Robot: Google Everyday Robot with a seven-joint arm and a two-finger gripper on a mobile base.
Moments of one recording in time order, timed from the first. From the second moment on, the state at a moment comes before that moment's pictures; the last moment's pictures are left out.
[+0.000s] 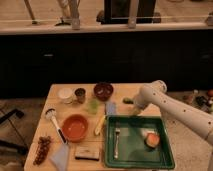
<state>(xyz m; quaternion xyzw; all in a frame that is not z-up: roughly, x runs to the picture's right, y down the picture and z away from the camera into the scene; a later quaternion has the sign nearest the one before) 0.185 0.118 0.897 -0.23 -0.09 0.11 0.96</state>
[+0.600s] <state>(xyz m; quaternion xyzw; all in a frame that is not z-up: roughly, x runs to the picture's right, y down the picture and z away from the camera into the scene) 0.225 0.092 0.922 -0.24 -0.08 0.17 0.95</state>
